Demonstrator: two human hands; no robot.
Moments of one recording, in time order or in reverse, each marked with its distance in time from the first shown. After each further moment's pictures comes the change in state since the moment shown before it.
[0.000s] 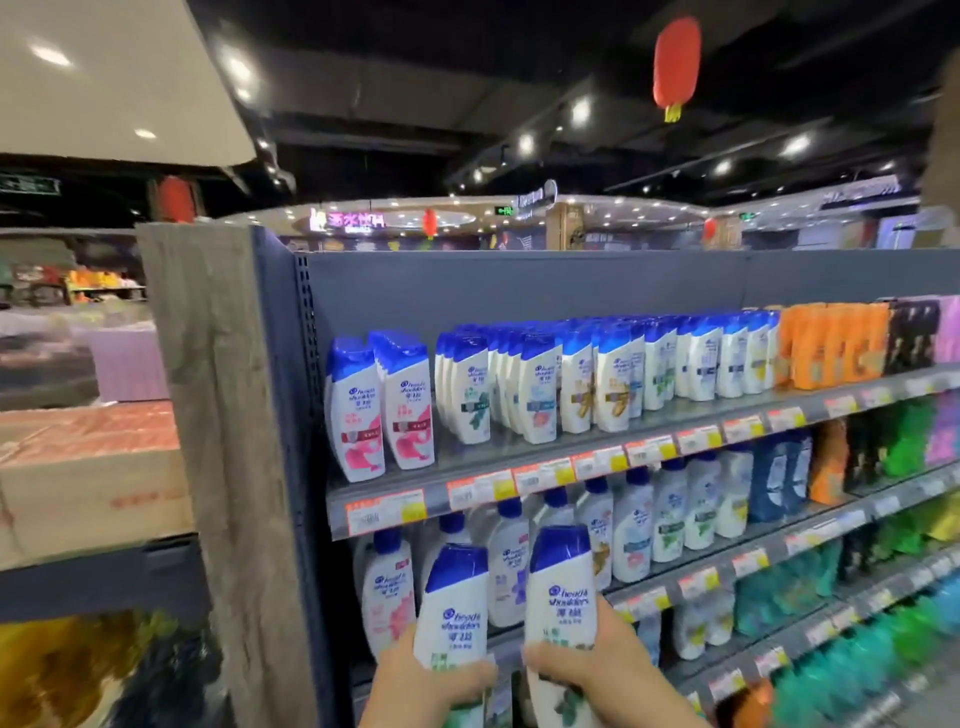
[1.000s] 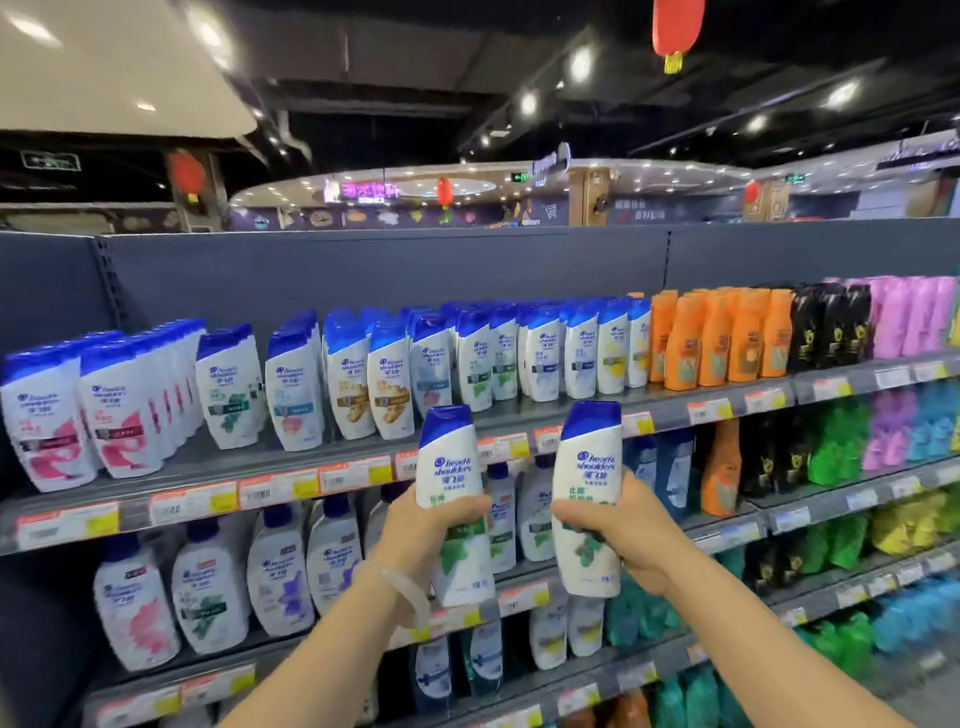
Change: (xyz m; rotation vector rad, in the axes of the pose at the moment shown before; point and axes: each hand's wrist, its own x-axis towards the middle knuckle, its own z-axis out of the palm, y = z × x) left_hand 0.090 0.204 0.327 -0.490 0.083 0.096; right_hand 0.102 0.019 -0.413 0.125 0.008 -0.230
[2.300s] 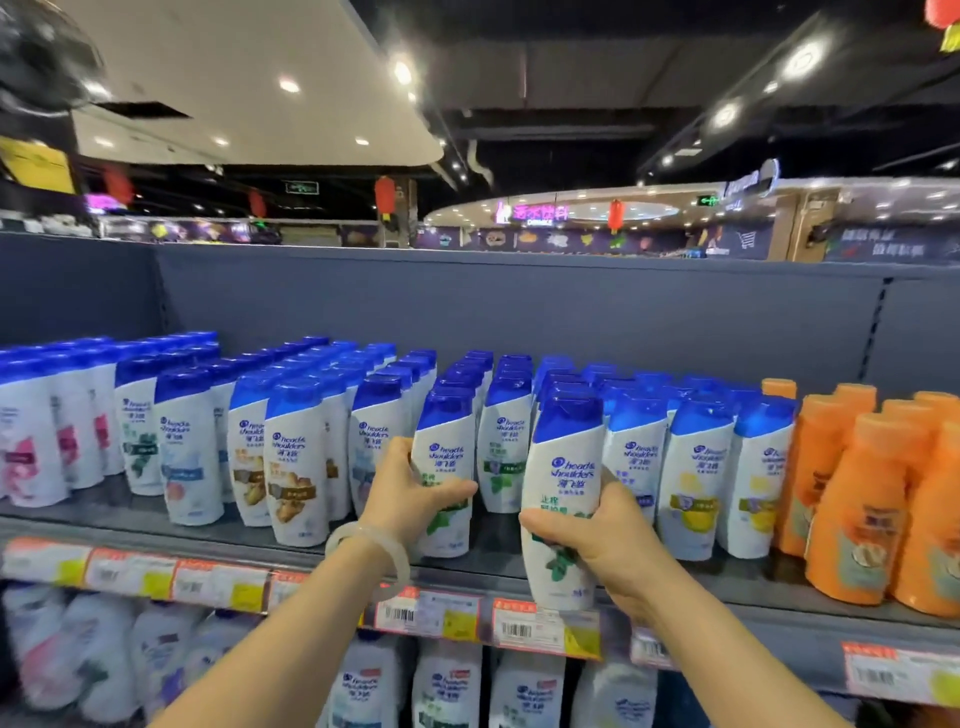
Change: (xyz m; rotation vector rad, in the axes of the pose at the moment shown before) left_hand 0.259 0.018 0.078 0.410 0.506 0.255; right_hand 0.289 -0.017 -0.065 0.094 -0.434 -0.224
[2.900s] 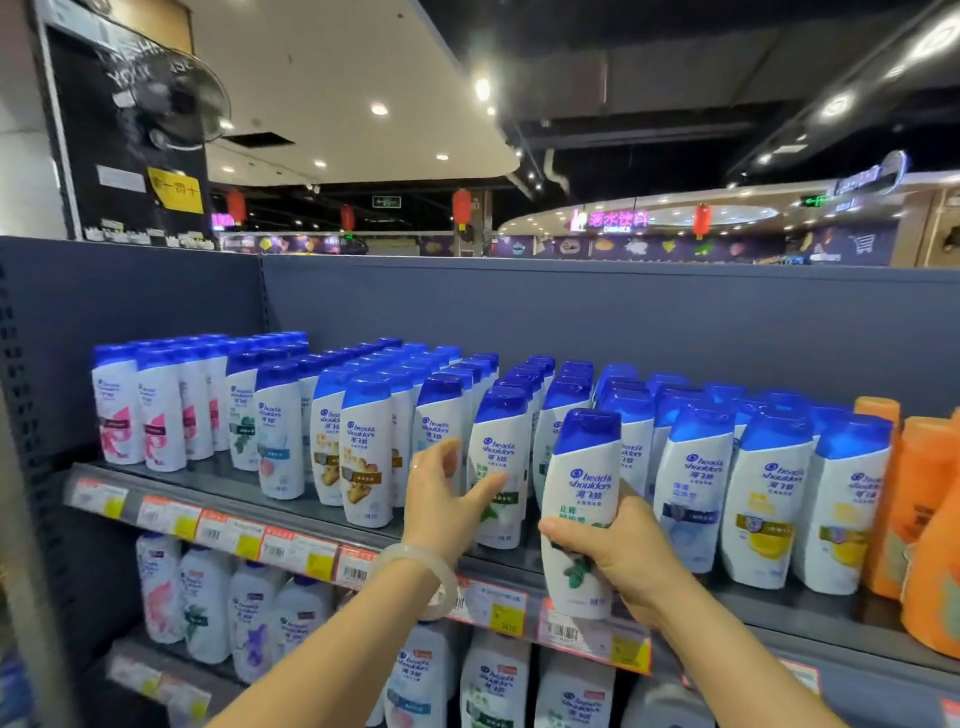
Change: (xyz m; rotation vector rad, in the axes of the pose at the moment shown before) left_hand -0.031 0.004 -0.004 0.174 0.274 0.130; right_hand 0.011 0.015 0.020 0.065 -0.104 -0.023
